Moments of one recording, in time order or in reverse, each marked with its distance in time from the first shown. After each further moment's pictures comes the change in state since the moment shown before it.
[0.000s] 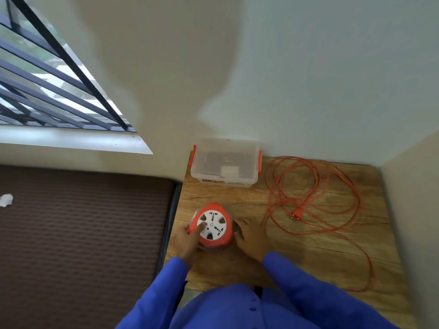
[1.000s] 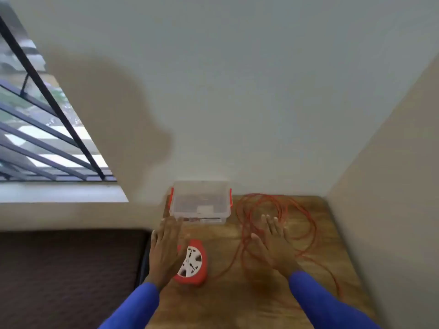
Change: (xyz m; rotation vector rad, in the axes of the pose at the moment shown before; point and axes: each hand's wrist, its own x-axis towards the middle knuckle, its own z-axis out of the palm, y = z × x) left_hand -0.014 0.082 -0.017 0.993 -0.007 1.019; right_hand -0.065 0.060 -0.093 -0.057 0.436 0.218
